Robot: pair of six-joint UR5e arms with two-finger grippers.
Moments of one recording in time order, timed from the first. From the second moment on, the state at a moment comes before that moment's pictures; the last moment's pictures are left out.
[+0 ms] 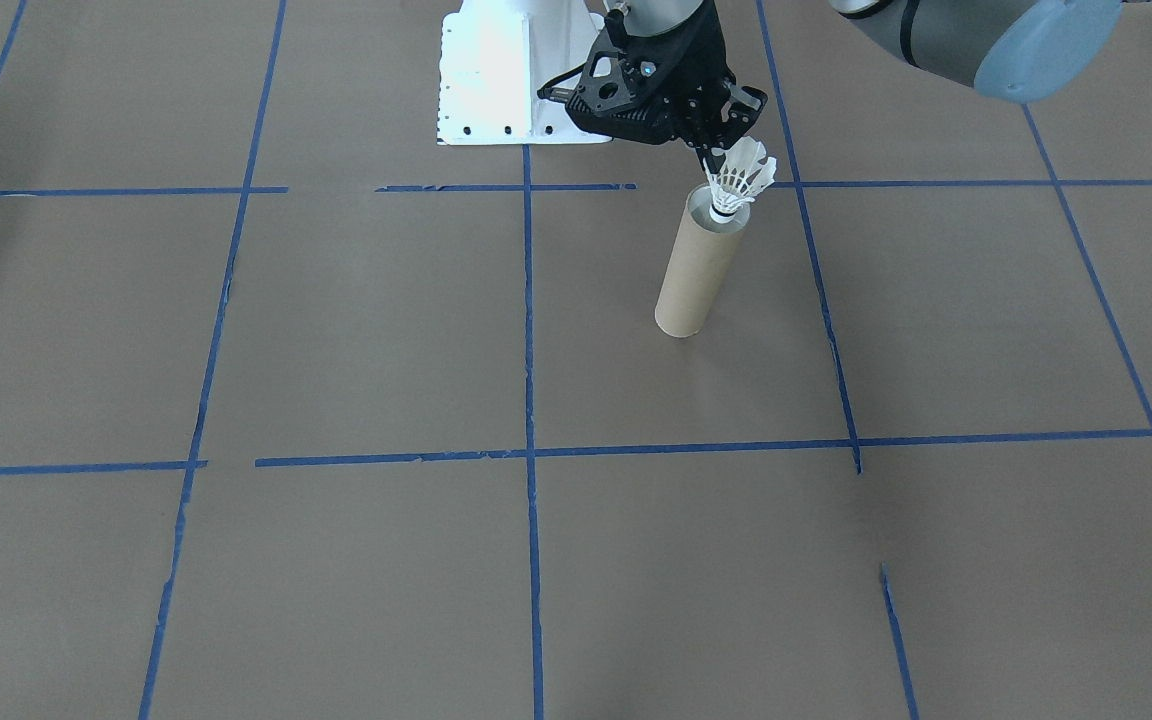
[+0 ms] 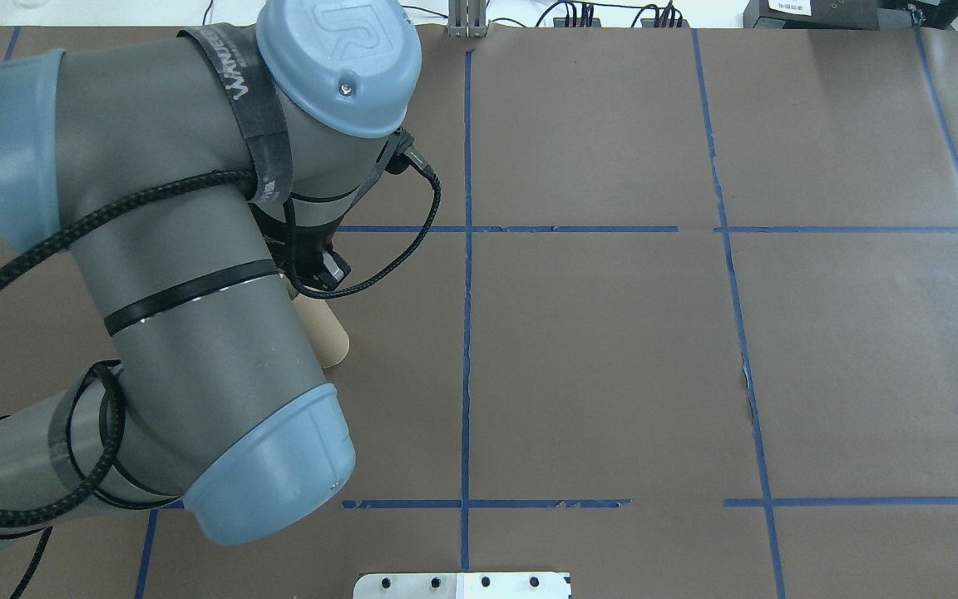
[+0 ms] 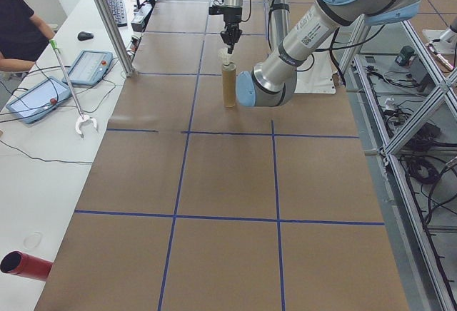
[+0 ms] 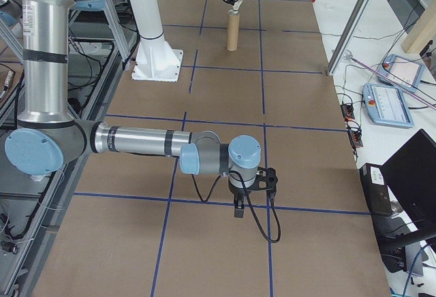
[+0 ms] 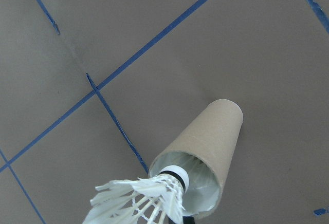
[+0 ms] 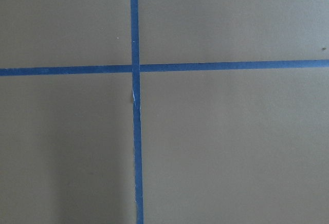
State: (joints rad) left arm -0.60 -2.56 -1.96 -0.54 -1.73 -0.43; right arm 1.56 -1.65 1.62 -1.49 2.30 0.08
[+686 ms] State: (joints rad) left arm -0.60 -2.55 -1.96 -0.54 -1.73 -0.43; right arm 1.56 -1.65 1.62 -1.49 2.30 0.08
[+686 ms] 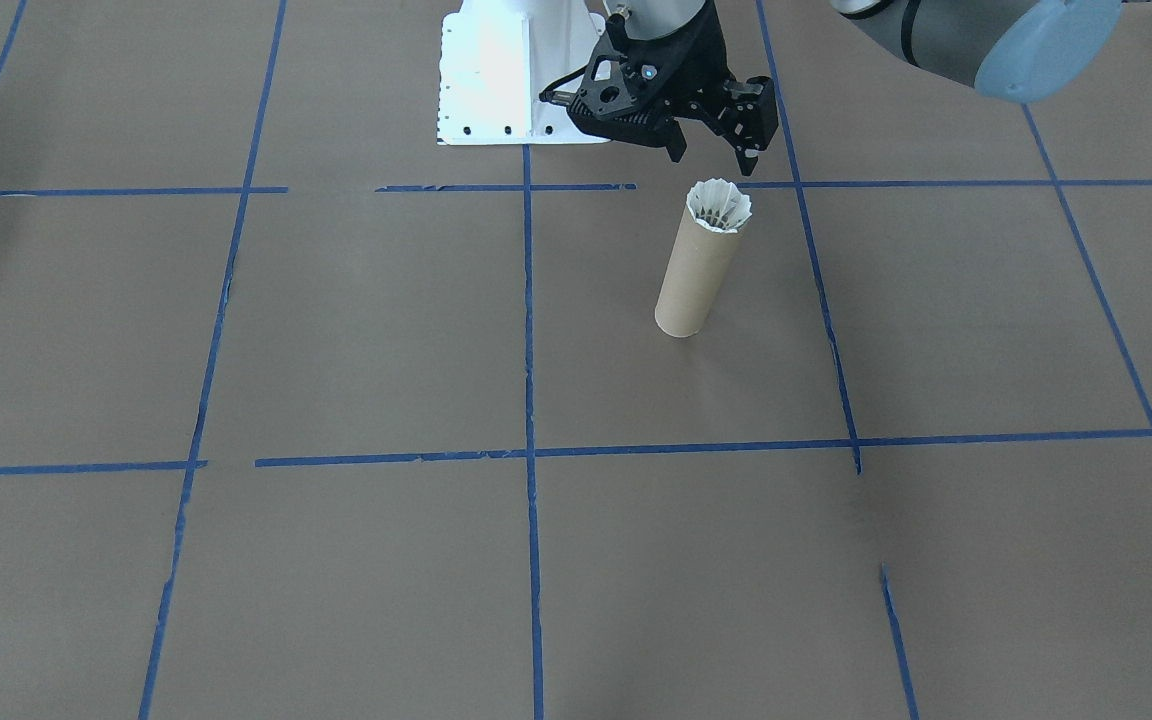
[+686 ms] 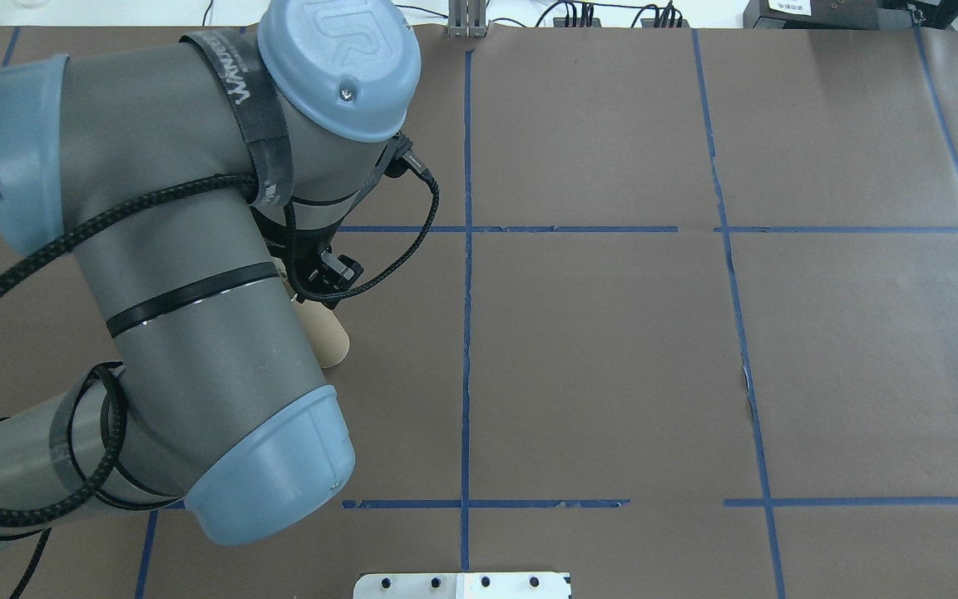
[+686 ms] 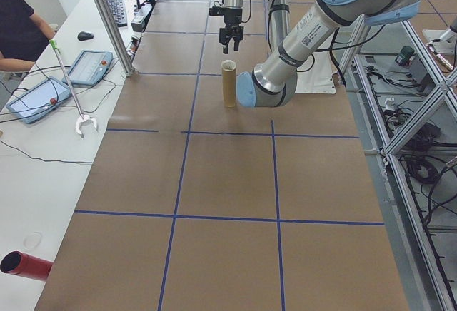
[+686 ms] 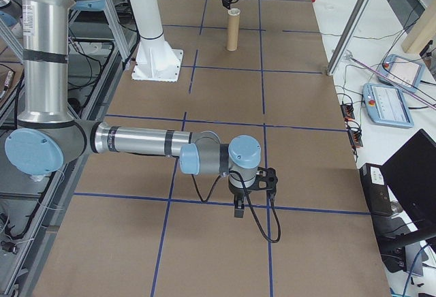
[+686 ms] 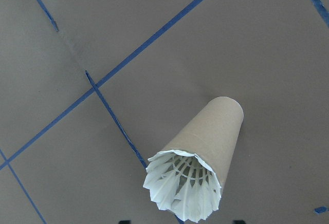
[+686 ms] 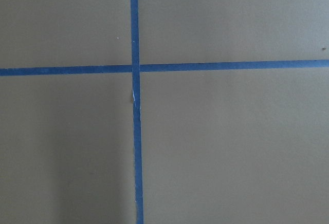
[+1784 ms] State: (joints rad) left arm -0.83 -2.37 -2.01 -0.92 -1.78 -0.35; right arm 1.56 -1.65 1.62 -1.49 2.30 0.08
